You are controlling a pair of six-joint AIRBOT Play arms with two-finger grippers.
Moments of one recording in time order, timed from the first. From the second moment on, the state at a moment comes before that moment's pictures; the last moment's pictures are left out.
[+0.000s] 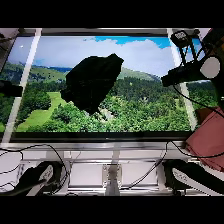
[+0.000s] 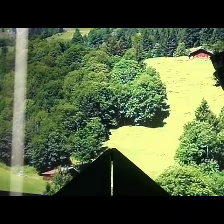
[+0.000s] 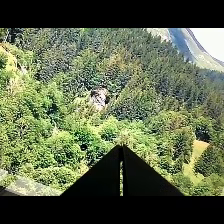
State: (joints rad) left arm 0.18 -0.90 1.16 1.77 -1.14 -1.27; right arm 0.20 -1.14 1.42 -1.63 1.28 1.35
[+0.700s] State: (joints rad) left arm 0.18 -0.97 1.07 1.59 -1.10 -1.27; right arm 0.20 -1.14 1.42 -1.63 1.27 1.35
